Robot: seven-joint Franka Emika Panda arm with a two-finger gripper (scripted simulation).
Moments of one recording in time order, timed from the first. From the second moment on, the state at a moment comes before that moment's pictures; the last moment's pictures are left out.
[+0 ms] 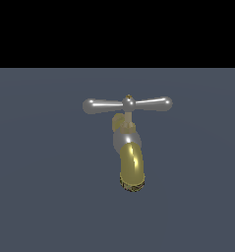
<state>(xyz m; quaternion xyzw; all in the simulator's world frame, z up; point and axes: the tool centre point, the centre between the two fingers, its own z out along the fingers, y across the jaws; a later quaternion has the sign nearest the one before) -0.256 -0.013 0.478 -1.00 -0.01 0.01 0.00</state>
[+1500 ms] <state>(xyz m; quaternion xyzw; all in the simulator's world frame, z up) -0.216 0.045 0.403 -0.98 0.19 0.01 0.00</state>
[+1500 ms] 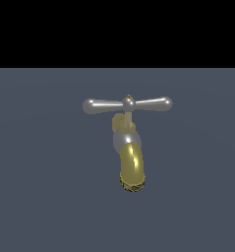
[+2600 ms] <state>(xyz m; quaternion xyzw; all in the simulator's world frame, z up) -0.135 0.090 0.308 -0.90 0.43 0.00 0.00</state>
